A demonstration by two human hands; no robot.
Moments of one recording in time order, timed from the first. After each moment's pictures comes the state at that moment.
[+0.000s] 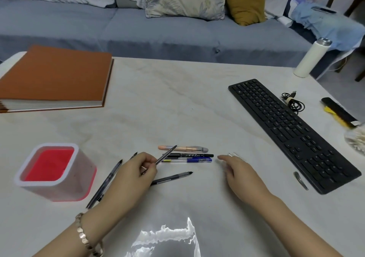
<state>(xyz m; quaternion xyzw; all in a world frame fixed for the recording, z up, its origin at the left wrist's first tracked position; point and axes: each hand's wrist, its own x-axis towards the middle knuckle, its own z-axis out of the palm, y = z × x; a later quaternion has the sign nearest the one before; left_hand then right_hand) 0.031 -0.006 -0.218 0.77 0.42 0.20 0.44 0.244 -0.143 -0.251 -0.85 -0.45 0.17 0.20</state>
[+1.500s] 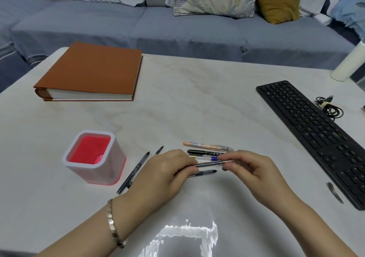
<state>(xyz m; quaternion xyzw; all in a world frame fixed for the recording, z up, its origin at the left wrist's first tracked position) 0.015 -0.017 -0.191 0.89 0.22 0.24 0.33 0.192 -0.121 -0.190 -0.66 -0.53 0.25 0.48</state>
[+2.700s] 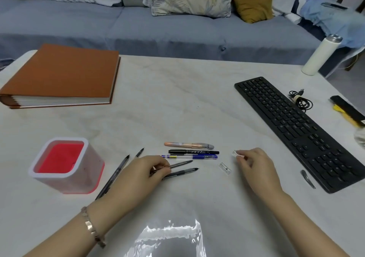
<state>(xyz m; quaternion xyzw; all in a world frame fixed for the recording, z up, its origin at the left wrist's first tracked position) 0.022 -0.008 -0.212 0.85 0.32 0.14 0.38 0.258 -0.147 -0.253 -0.88 -0.36 0.09 0.29</state>
